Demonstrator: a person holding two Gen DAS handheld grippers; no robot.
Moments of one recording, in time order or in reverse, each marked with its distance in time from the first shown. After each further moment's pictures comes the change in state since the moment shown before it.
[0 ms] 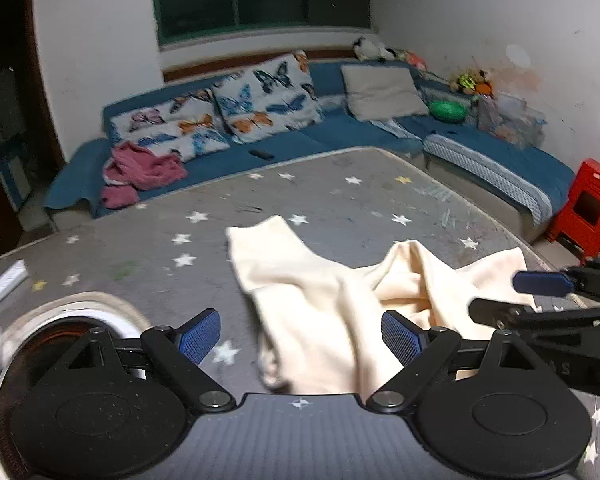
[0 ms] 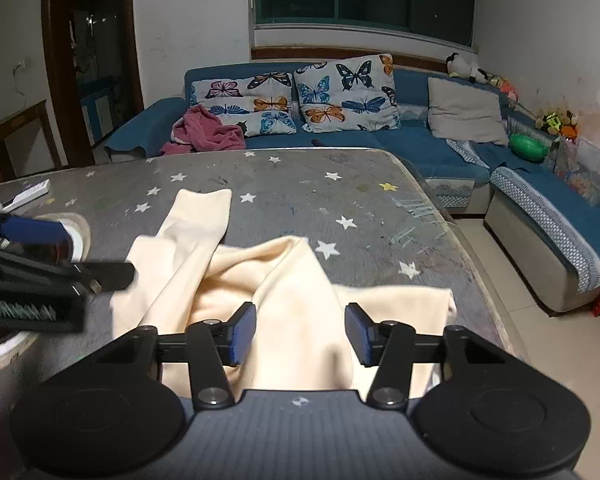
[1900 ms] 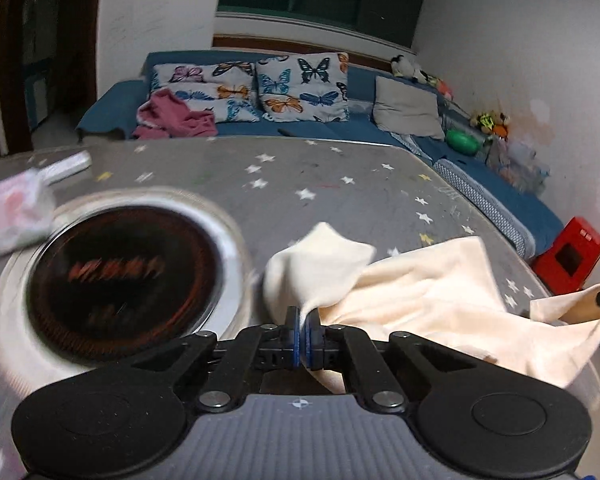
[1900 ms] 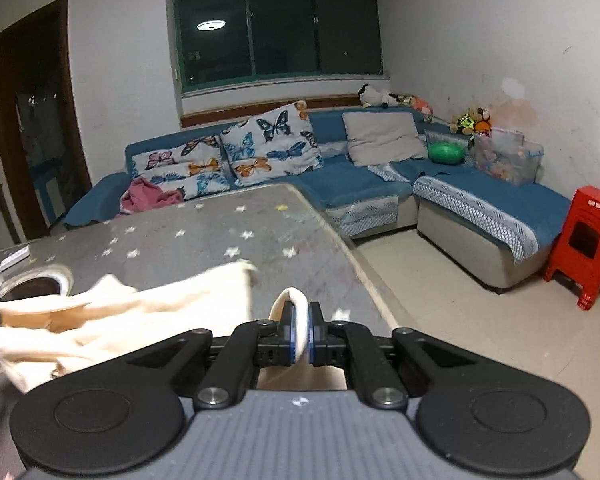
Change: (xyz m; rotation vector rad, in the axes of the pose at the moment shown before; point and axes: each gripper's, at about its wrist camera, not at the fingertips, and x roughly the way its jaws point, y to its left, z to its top) left arm -0.134 0.100 -0.108 -0.263 -0.007 -0.067; right arm -0.139 -0.061 -0.089 0.203 -0.169 -0.136
